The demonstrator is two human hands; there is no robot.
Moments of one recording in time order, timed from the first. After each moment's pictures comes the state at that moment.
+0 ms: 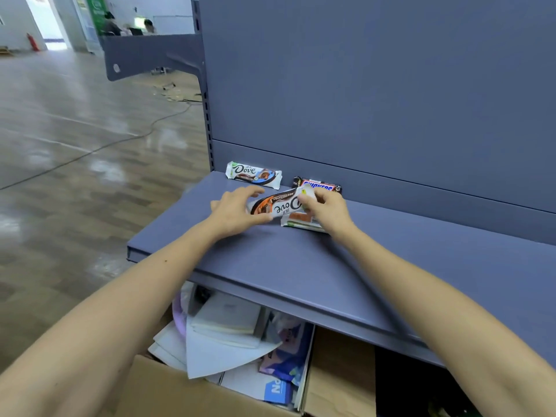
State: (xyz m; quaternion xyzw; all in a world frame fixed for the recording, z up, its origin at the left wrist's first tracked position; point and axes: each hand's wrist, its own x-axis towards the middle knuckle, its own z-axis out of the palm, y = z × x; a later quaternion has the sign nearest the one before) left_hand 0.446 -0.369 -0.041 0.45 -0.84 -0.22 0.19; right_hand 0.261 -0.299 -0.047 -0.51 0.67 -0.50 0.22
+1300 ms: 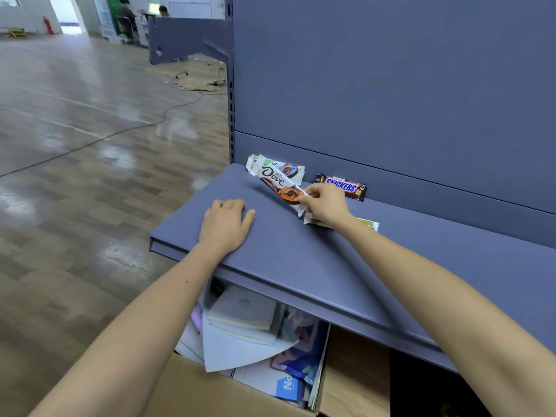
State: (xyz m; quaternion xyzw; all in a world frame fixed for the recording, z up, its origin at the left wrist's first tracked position) left_hand 0.490 -0.387 -0.092 0.53 -0.82 -0.09 0.19; right_hand 0.291 -0.344 -0.049 -0.53 0.75 -0.35 0.18
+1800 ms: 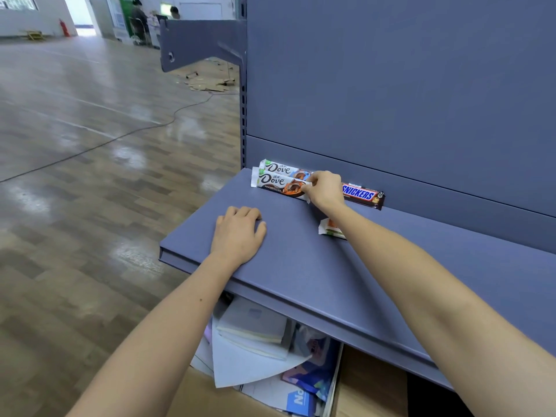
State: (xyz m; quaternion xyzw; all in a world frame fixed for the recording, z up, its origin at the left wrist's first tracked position) left_hand 0.489 -0.389 -0.091 0.52 -0.83 -0.07 0.17; right_hand 0.297 -0.408 -0.045 -0.52 0.79 -0.31 0.10
